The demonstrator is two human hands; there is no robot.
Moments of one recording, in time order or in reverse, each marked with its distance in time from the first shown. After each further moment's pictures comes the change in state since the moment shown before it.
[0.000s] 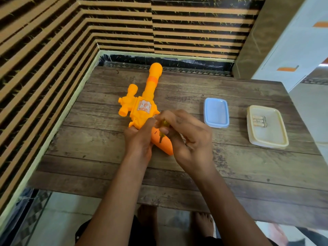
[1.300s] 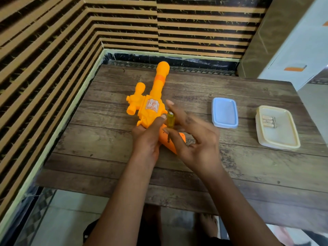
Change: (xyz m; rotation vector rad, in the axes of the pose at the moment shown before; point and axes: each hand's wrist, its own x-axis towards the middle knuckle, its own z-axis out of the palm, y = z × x) left_hand 0.001 0.002 -0.002 -0.030 -0.036 -0.038; right_hand -0.003 0.005 0.008 -0.112 0.033 -0.046
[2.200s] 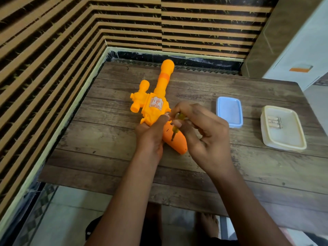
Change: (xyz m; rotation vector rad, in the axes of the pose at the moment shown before) left_hand 0.006 -0.005 0.000 0.005 0.026 -0.027; right_hand 0.011 -0.008 -0.011 0.079 -0.072 0.084
